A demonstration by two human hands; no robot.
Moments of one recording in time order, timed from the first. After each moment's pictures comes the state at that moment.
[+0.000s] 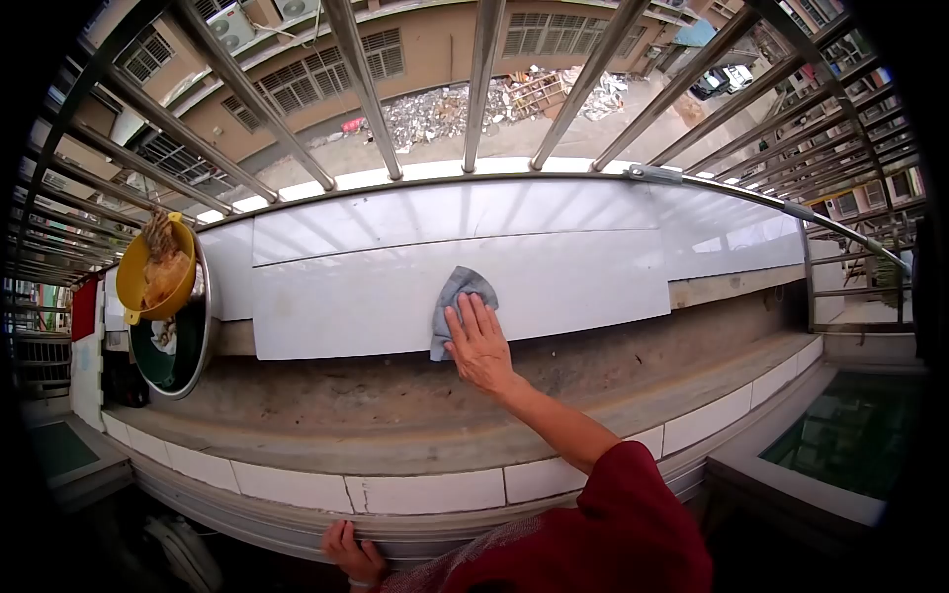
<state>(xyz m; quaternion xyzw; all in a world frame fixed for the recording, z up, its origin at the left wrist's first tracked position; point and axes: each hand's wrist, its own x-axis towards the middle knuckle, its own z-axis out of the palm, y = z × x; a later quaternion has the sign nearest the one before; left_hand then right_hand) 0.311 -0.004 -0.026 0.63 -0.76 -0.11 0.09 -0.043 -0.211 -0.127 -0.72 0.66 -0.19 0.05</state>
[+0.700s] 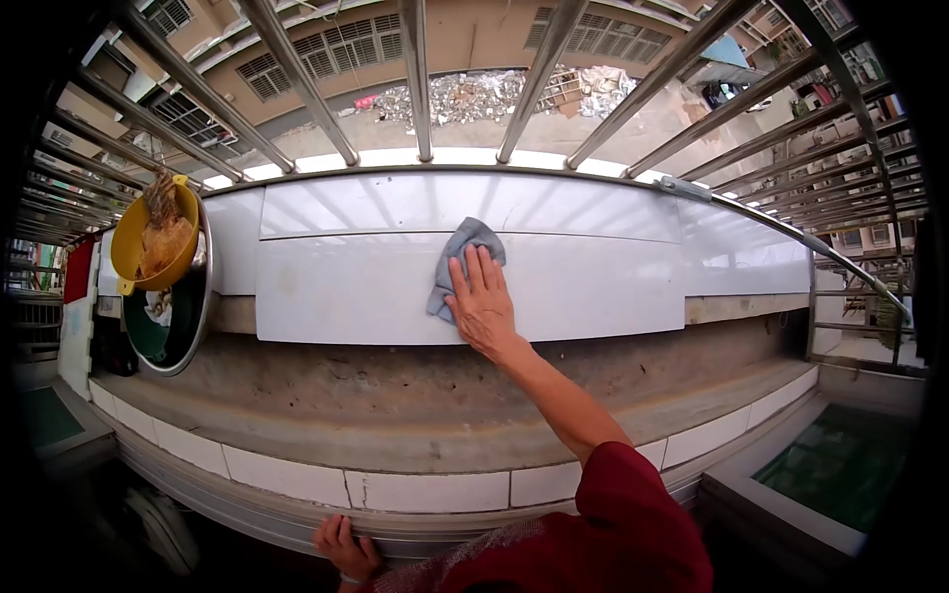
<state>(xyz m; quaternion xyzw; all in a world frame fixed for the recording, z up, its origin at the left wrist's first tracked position) 0.314 -0.006 -0.024 0.63 -0.76 -0.11 0.07 -0.041 -0.276 -0.130 -0.72 0.66 -0.20 0.05</state>
